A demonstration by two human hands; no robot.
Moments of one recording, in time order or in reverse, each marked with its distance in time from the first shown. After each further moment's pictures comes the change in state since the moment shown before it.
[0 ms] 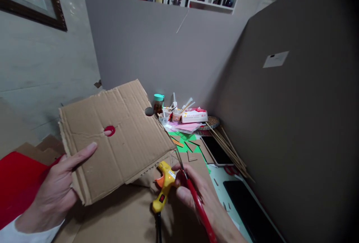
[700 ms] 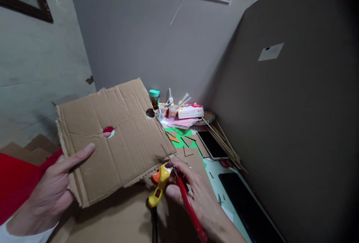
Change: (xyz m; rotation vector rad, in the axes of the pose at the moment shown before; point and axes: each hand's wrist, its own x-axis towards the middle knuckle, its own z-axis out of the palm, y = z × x) left_hand 0.001 -0.001 -0.008 0.078 -0.014 -0.049; right_hand -0.005 -0.020 0.006 -0.112 -0.030 0.059
